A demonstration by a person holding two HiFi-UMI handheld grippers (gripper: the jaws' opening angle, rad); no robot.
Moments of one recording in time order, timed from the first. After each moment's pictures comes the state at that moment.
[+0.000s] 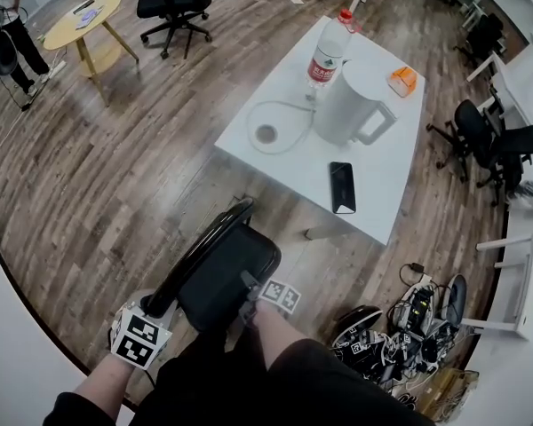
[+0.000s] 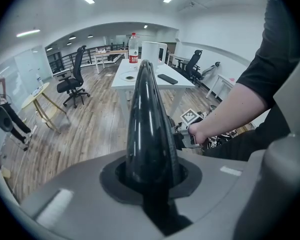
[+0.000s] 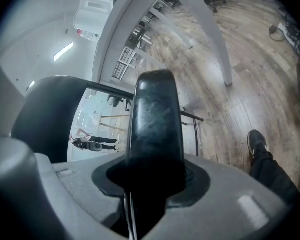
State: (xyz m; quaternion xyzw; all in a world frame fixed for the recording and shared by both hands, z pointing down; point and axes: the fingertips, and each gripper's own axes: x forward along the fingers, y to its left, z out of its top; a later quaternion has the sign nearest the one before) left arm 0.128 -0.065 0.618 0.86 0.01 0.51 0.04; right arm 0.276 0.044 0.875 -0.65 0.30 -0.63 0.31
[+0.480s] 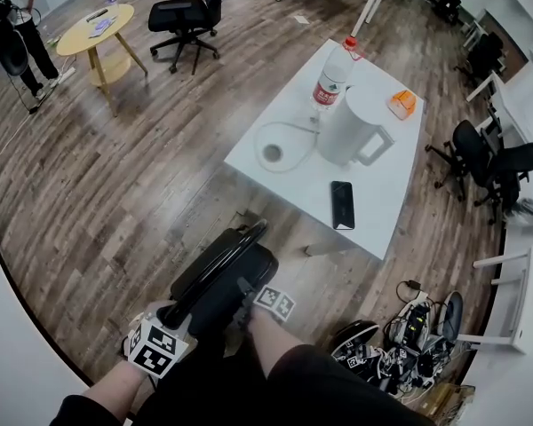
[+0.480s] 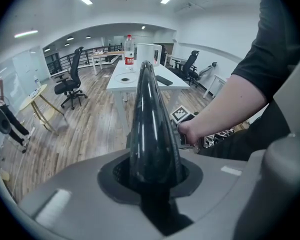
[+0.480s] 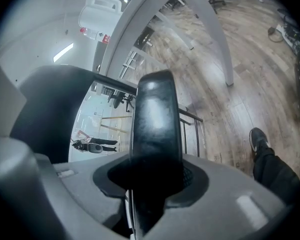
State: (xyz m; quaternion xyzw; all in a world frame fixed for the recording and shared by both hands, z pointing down) left arm 0.128 -0.038 0.615 0.86 0.03 0.51 0.04; right arm 0.273 0.021 0.854 -0.65 0.30 -0.62 0.31
